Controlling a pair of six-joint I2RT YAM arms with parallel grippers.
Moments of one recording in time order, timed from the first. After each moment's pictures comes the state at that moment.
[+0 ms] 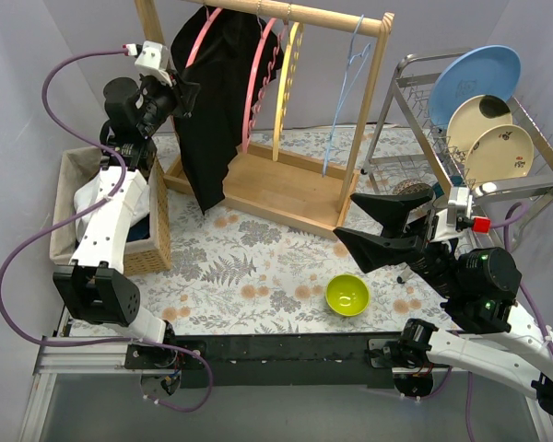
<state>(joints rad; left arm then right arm) -0.09 1.53 1.63 0.00 0.38 -0.09 1.08 0.54 0.86 0.21 0.04 0.25</state>
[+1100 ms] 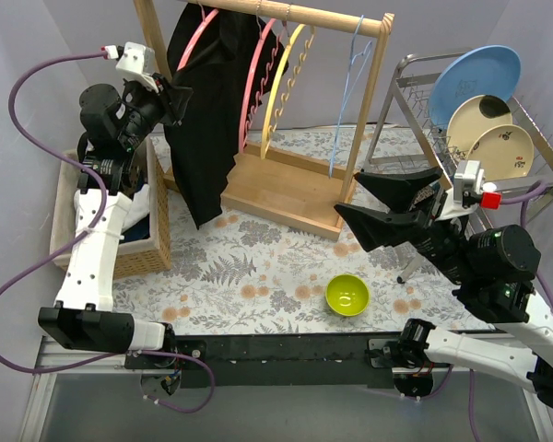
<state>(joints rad) -0.09 1.35 1.64 -0.16 0.37 -0.12 1.08 0.67 1.10 0.04 0.07 0.18</state>
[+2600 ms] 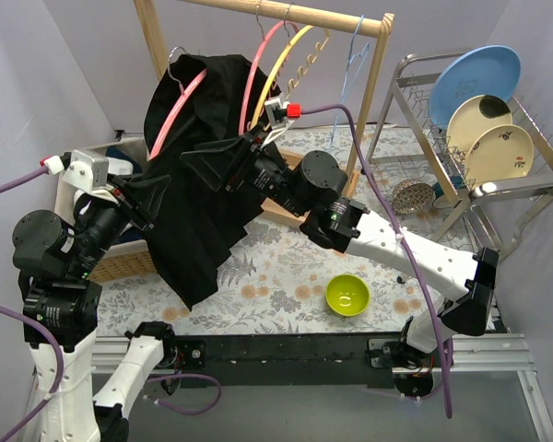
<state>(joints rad) -0.09 0.71 1.43 -0.56 0.41 -0.17 1.14 1.55 1.62 0.34 0.03 0.59</state>
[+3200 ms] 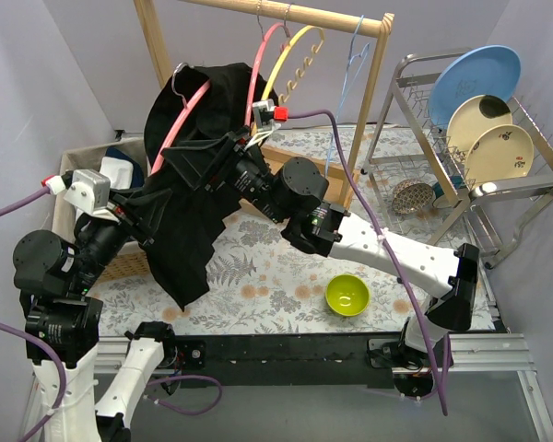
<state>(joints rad) -0.09 0.62 1.35 -0.55 0.45 -0.15 1.21 1.64 1.71 0.40 0.17 0.65</state>
